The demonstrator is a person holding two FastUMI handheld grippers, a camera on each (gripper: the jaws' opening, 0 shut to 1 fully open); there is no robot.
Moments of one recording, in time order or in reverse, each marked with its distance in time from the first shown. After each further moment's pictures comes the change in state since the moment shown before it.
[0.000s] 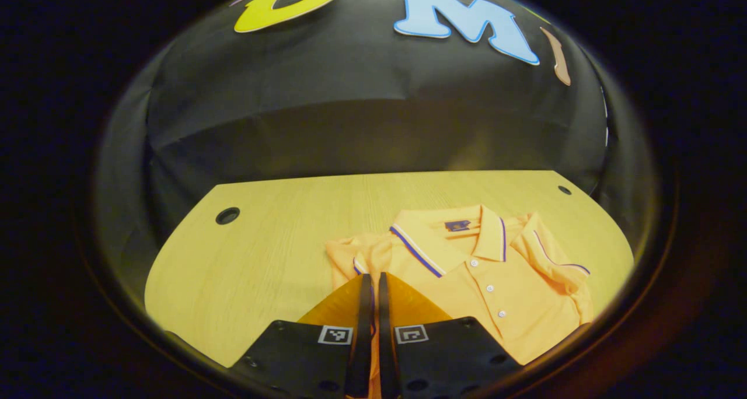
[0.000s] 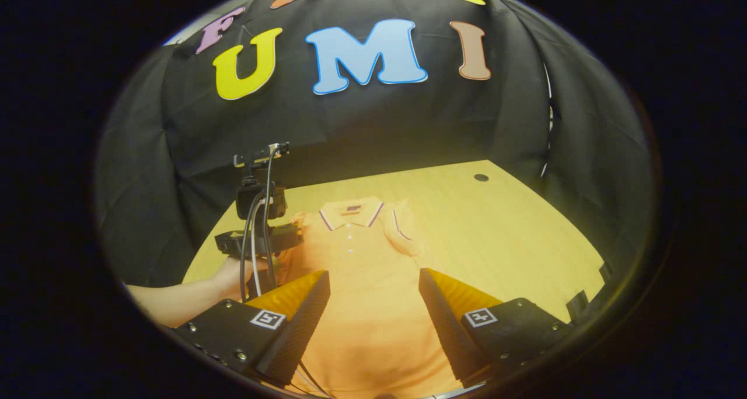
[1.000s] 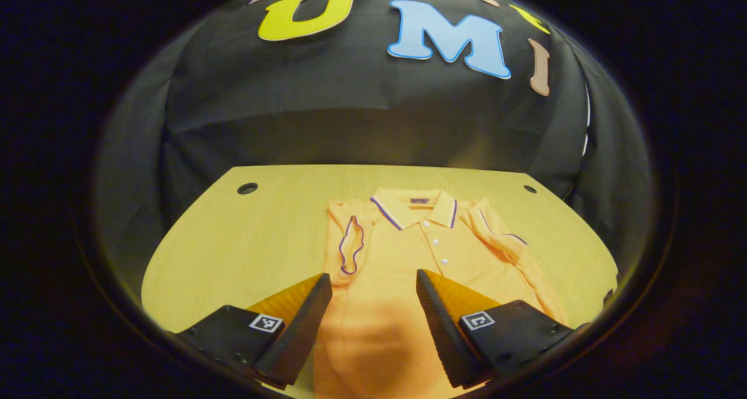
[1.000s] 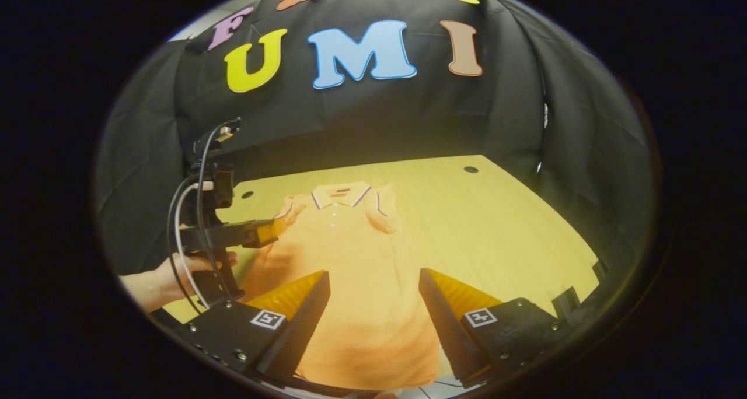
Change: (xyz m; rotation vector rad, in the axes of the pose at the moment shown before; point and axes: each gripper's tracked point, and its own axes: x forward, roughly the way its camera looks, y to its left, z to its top) left arm -0.143 -0.031 -0.042 -0.061 -0.005 -0.038; right arm -0.036 -0.062 -0.059 -0.049 0.011 0.030
